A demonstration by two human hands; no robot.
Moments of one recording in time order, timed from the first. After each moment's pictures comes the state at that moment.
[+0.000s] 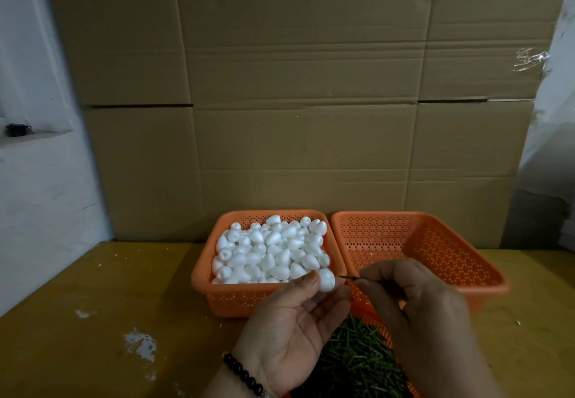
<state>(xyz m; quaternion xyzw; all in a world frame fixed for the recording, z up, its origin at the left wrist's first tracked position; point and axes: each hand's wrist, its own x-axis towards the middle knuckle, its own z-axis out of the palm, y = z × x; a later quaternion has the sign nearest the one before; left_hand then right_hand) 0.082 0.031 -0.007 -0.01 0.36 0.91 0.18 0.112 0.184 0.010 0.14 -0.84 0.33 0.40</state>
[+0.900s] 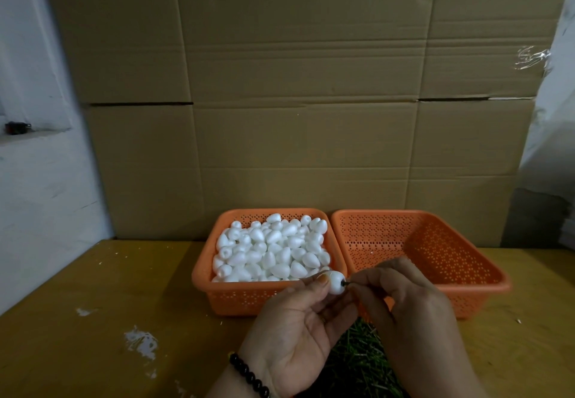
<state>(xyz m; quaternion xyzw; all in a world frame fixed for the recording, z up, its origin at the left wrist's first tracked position) 0.086 0.037 -0.005 0.00 0.36 0.91 0.20 0.104 0.181 -0.002 0.14 -0.85 0.33 0.39</state>
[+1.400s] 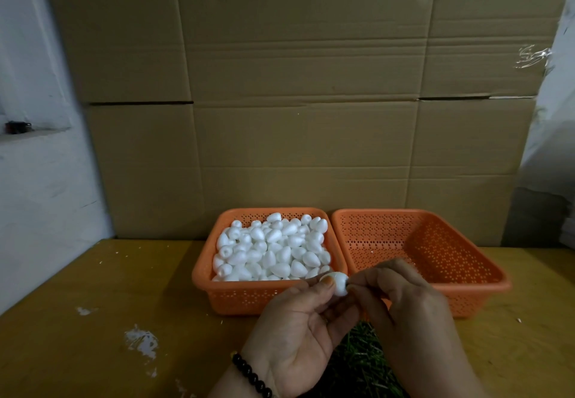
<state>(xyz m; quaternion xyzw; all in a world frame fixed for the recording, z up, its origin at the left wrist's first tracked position) 0.089 0.040 -0.004 0.01 0.35 0.91 0.21 0.103 0.181 -0.004 0.15 -0.86 0.32 0.37</state>
